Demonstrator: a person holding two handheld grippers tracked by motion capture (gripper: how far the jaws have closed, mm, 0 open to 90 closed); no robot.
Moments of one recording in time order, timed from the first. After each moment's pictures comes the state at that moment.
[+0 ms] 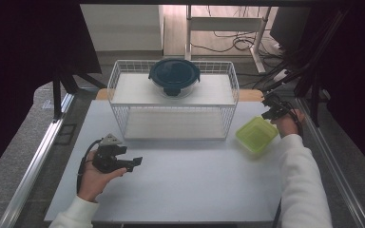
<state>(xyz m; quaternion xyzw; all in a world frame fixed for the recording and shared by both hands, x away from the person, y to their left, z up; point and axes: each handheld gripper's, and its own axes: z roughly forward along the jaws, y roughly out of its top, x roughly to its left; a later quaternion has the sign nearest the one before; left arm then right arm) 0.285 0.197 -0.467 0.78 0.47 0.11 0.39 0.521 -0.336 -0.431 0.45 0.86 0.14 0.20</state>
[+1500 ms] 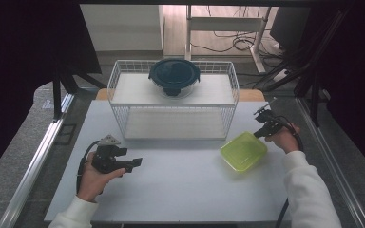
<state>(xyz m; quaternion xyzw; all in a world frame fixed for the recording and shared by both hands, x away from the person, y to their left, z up) 0.284 0.200 -0.469 0.78 0.47 0.09 0.40 0.472 -0.315 -0.458 0.42 0.89 0.14 0.09</state>
